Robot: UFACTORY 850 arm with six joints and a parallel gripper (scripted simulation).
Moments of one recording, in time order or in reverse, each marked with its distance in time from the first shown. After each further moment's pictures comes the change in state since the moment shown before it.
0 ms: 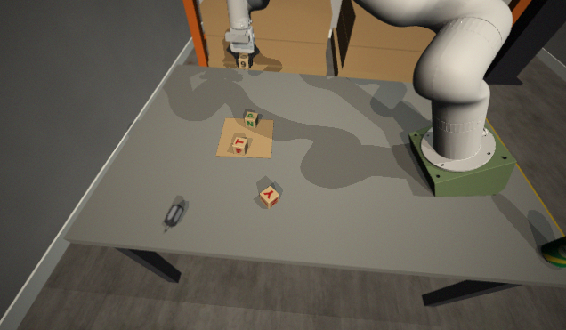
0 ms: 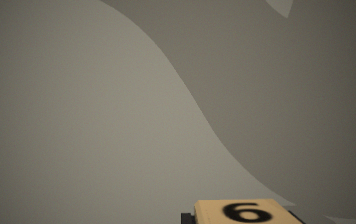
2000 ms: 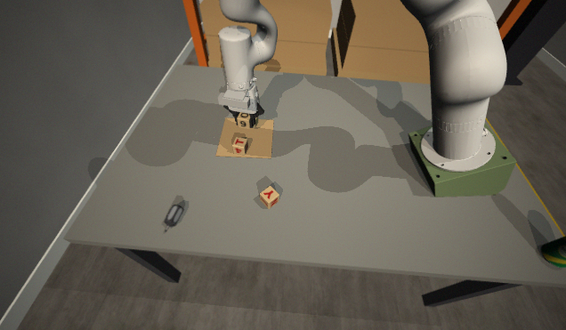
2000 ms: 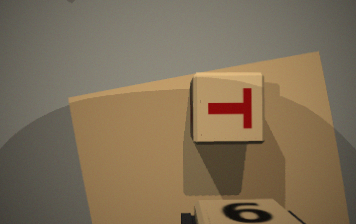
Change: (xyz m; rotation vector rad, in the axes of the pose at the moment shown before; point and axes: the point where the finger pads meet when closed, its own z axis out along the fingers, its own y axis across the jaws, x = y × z) arm 0.345 -0.066 0.028 -0.007 -0.018 0.123
